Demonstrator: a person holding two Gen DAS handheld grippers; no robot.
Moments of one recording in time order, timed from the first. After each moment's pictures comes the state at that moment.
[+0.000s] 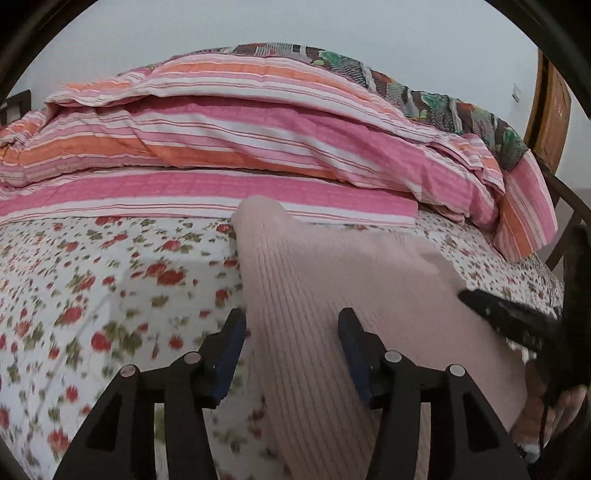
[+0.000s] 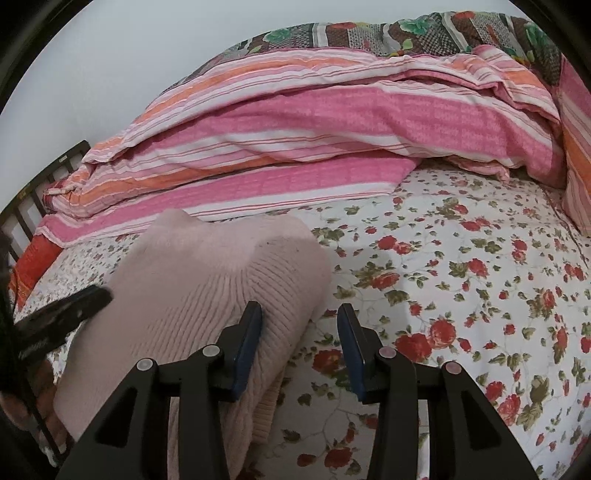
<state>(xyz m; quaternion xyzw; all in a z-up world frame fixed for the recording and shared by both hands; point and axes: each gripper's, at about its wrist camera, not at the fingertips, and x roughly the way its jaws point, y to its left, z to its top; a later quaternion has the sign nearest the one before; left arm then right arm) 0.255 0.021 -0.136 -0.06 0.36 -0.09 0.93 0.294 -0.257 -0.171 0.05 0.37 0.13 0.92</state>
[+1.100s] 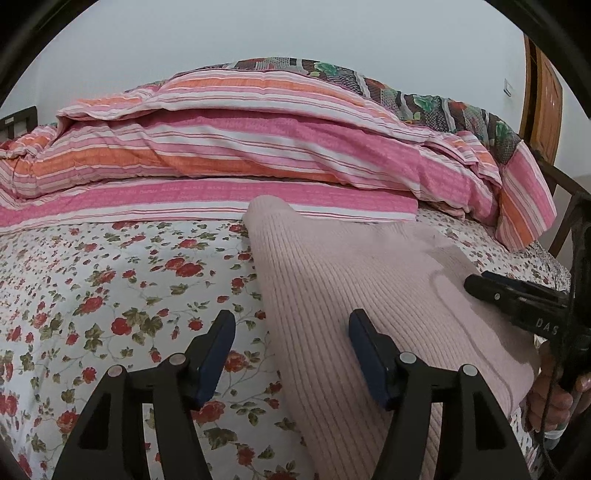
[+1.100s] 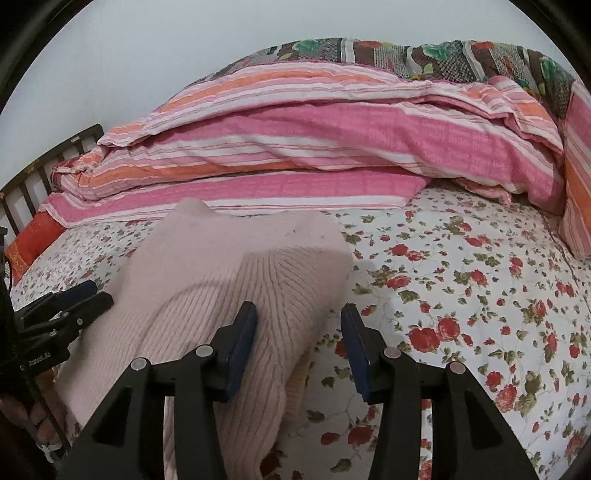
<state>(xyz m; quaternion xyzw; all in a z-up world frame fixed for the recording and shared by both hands) 0.233 0.023 -0.138 -0.04 0.33 -0.08 0.94 0.269 -0.241 -0.164 0.02 0.34 0.15 0.93</state>
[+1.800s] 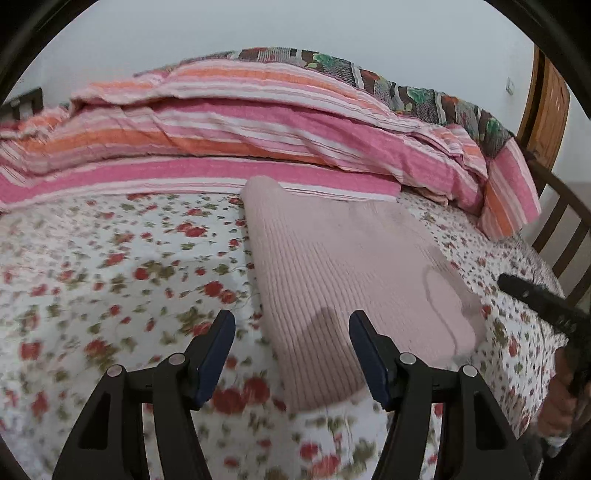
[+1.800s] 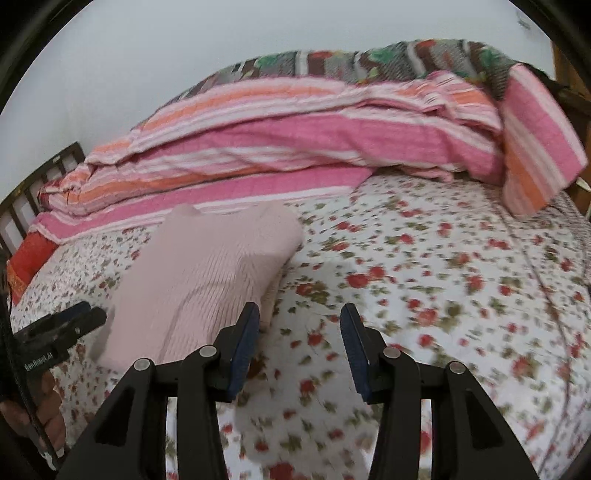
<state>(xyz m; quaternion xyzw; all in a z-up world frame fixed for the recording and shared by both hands) 0.173 0.017 -0.105 -0.05 0.38 -0.07 0.92 0.184 -0.282 -0.116 0.05 0.36 0.08 0.93</state>
